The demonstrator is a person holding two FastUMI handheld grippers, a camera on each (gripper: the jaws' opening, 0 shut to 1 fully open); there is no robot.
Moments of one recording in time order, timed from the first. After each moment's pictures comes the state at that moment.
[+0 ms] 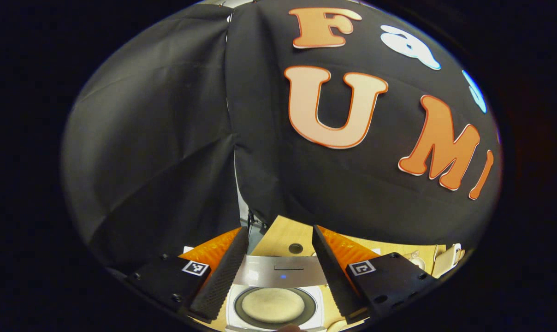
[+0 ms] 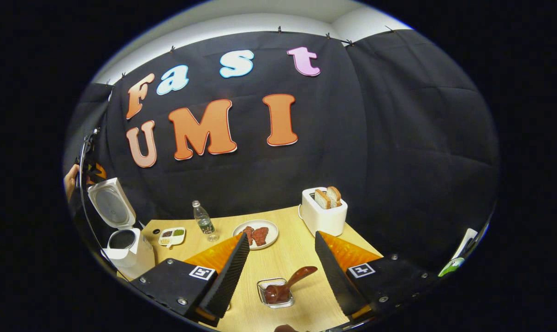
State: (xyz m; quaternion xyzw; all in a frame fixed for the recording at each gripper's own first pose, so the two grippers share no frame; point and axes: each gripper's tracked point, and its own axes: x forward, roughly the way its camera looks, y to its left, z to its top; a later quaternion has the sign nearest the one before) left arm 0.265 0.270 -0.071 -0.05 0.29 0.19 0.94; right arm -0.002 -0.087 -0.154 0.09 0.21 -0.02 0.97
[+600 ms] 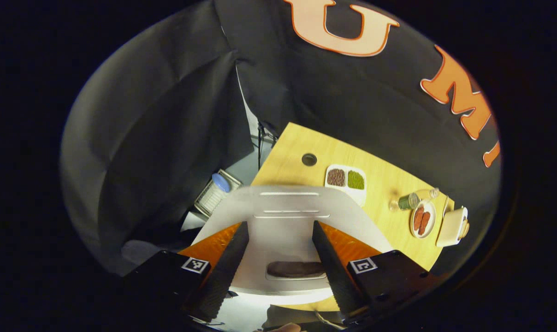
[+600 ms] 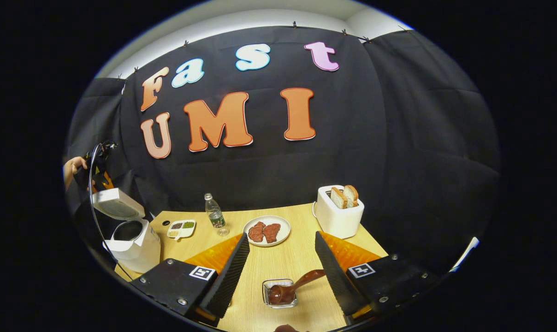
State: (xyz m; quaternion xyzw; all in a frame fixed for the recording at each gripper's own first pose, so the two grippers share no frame) left arm 0.145 0.234 -0.187 -0.08 0.56 0.18 0.81; right arm 0.013 -0.074 -0.172 0.08 0.22 0.03 0.97
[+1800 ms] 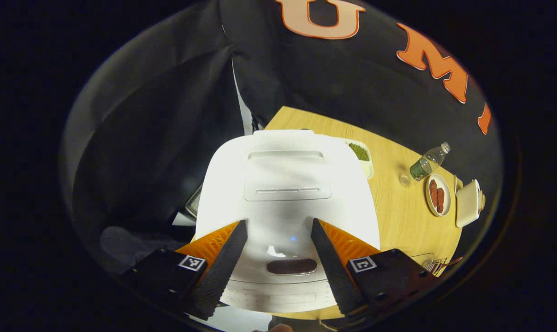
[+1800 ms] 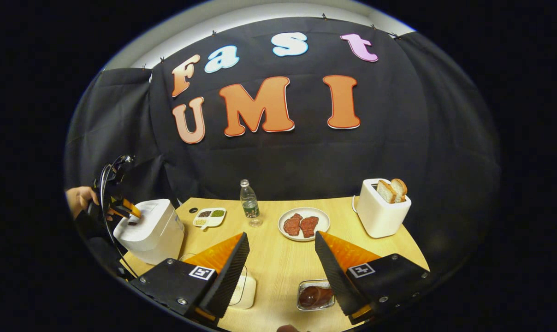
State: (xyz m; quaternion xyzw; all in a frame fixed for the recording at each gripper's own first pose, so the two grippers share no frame) left arm 0.076 0.207 -0.300 -0.06 0.45 0.18 0.87; right arm 0.026 0.019 -0.193 0.08 0.23 0.14 0.96
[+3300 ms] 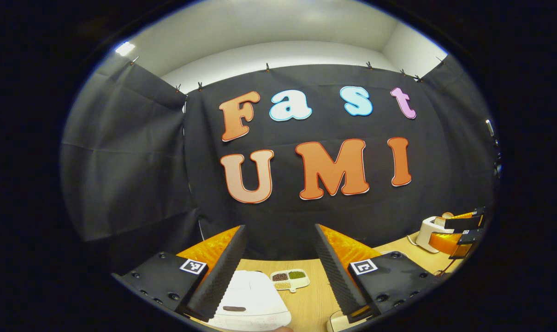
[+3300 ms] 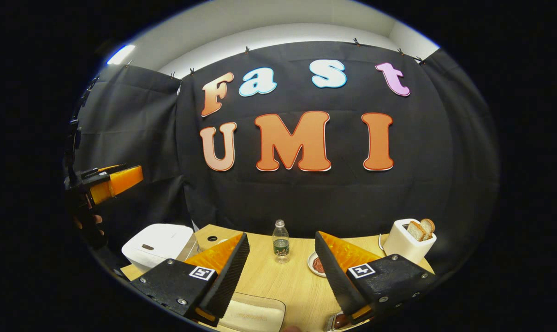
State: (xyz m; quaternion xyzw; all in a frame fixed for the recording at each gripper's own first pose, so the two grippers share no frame) left arm 0.046 0.025 -0.023 0.07 -0.03 0.04 1.00; right arm 0.058 0.116 -0.118 0.06 0.11 0.19 0.97
